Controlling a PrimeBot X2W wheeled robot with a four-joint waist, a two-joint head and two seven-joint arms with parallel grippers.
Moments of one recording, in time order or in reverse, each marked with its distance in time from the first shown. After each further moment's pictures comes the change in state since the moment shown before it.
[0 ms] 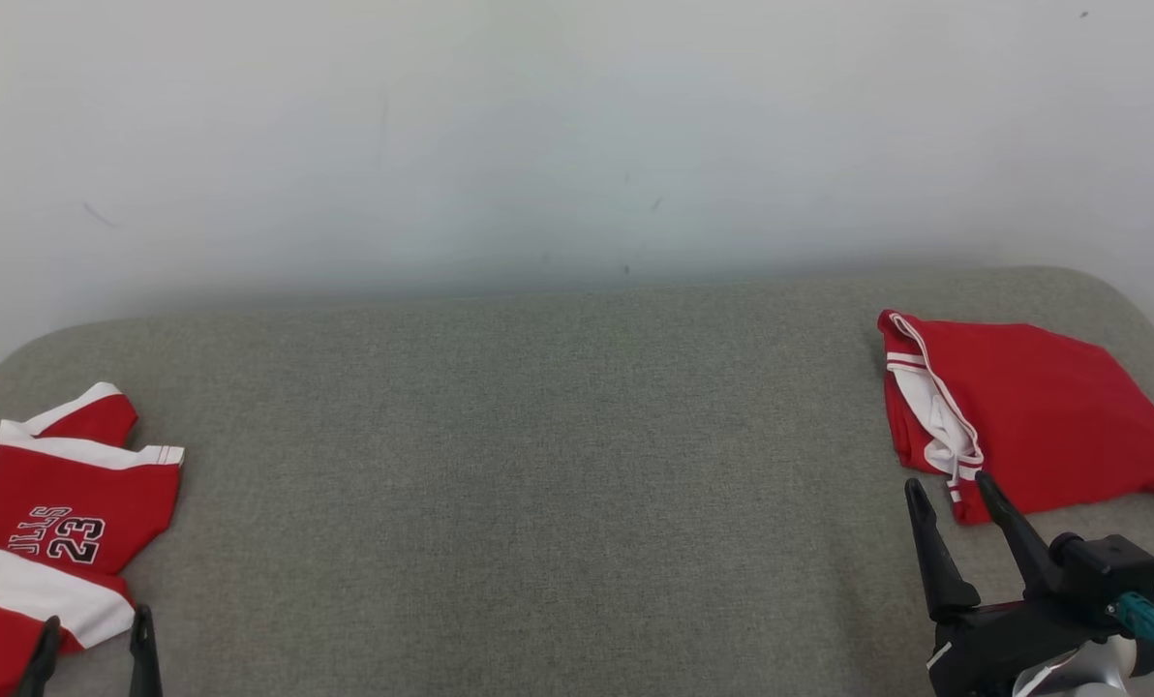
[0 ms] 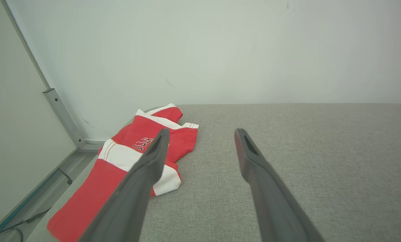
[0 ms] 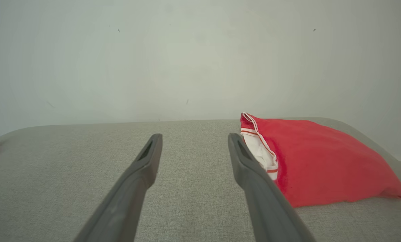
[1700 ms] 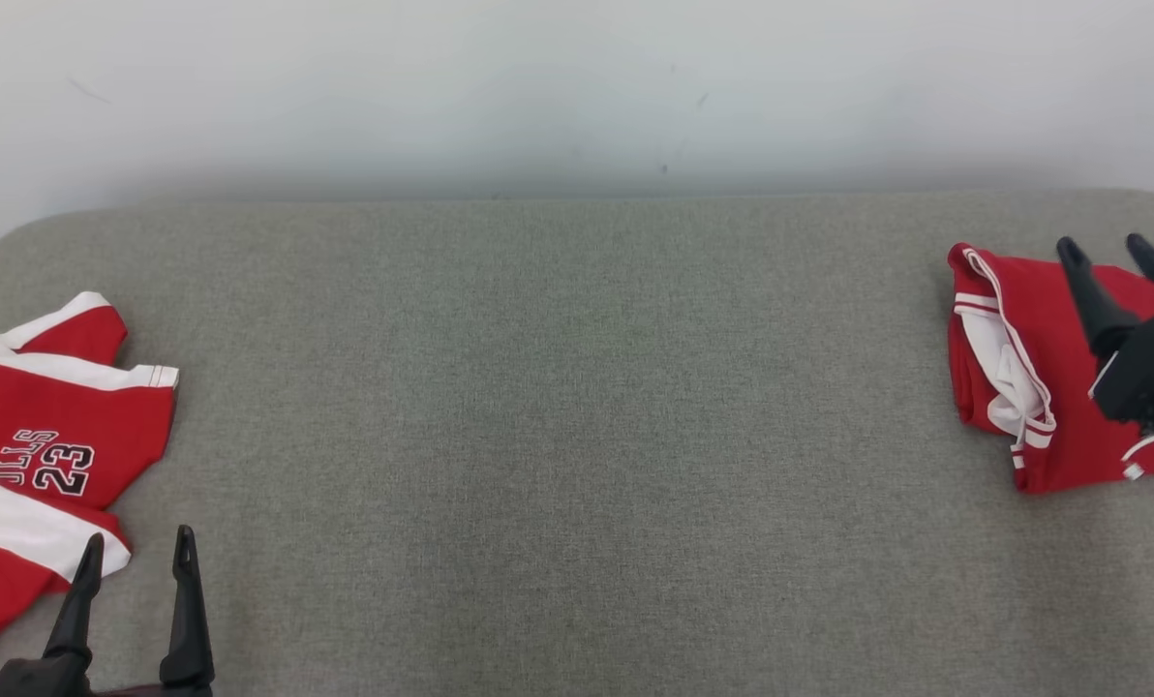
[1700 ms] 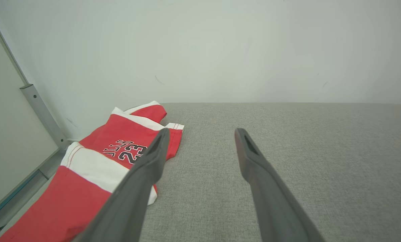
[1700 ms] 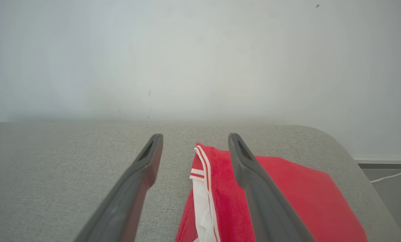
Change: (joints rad) left arm -0.139 -0.072 -0.021 0.055 0.049 -0.048 -0.082; right arm -0.792 -0.458 0.784 0.613 0.790 0.000 0.038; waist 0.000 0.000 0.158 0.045
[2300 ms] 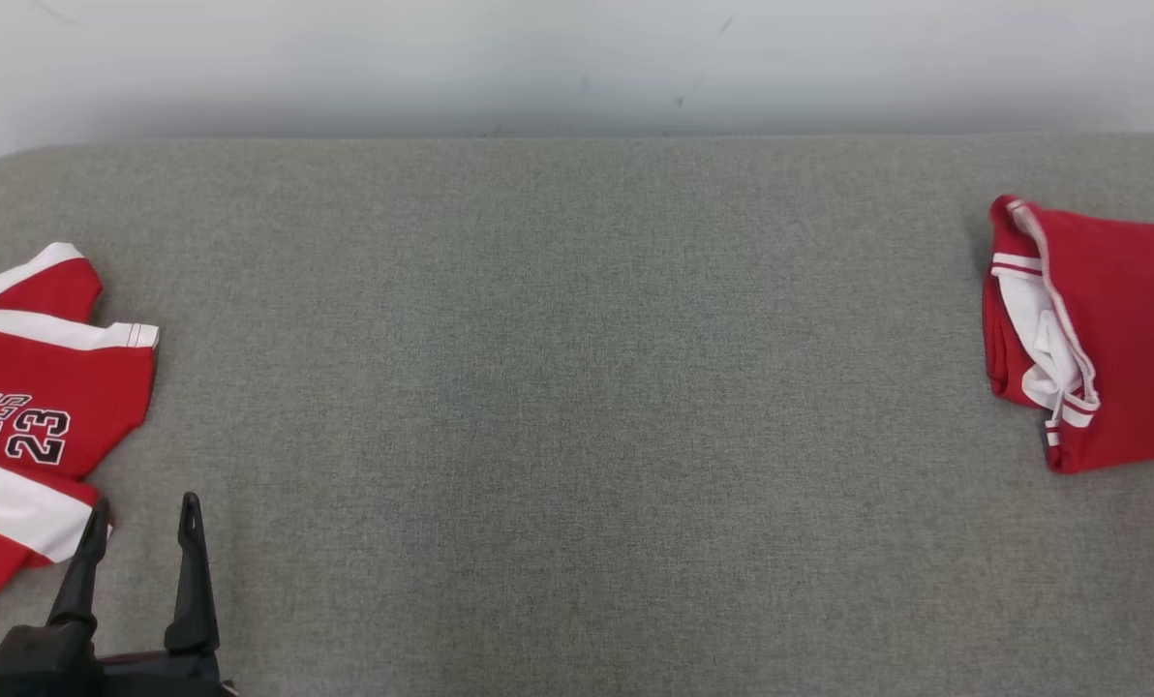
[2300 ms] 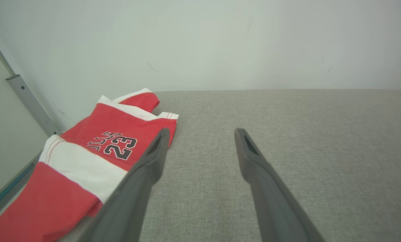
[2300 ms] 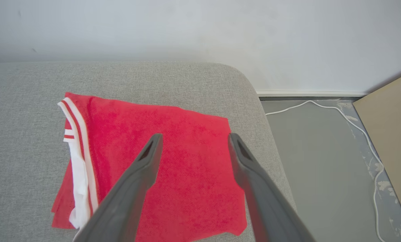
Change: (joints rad) left arm -0.052 -0.005 -0.002 0.015 0.013 -0.016 0.000; right arm -0.211 -0.090 0.024 0.267 -0.105 0.000 0.371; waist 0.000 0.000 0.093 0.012
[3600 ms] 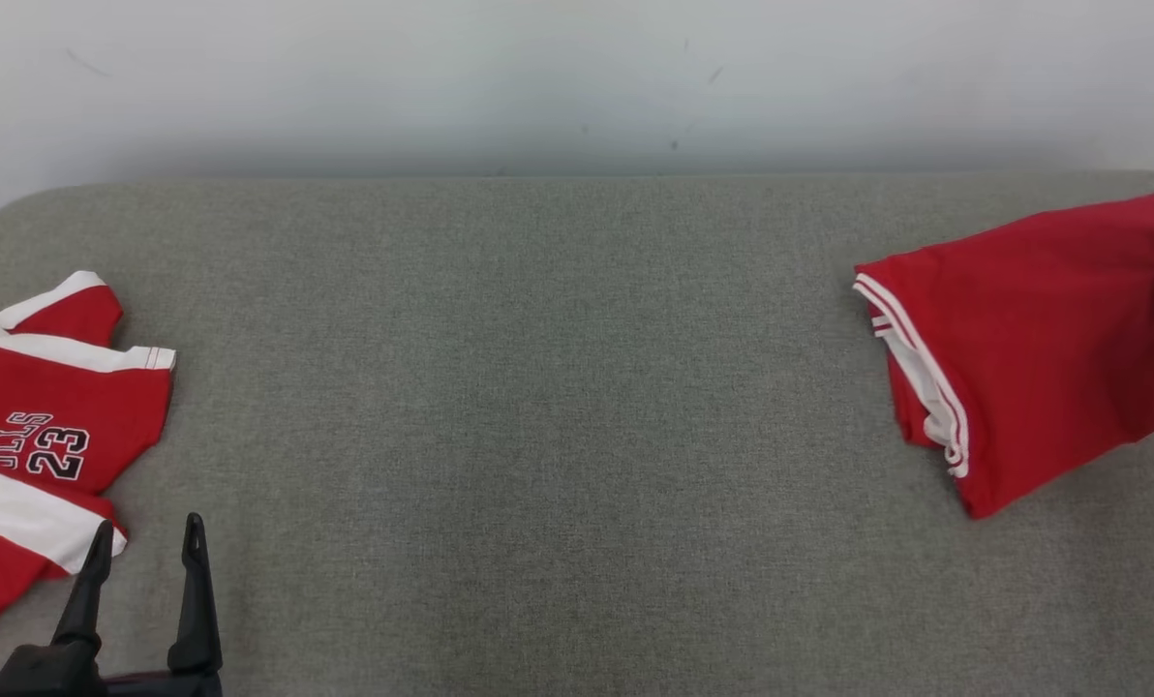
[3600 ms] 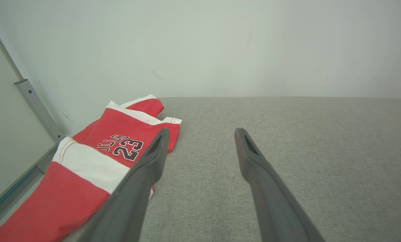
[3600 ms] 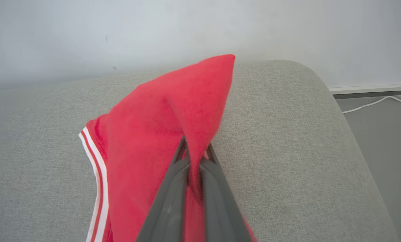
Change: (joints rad) left arm 0.032 -0.024 0.022 0.004 0.017 -0.016 -0.001; right arm 0.186 0.011 -0.104 -0.252 0.165 0.000 0.018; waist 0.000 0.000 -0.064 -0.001
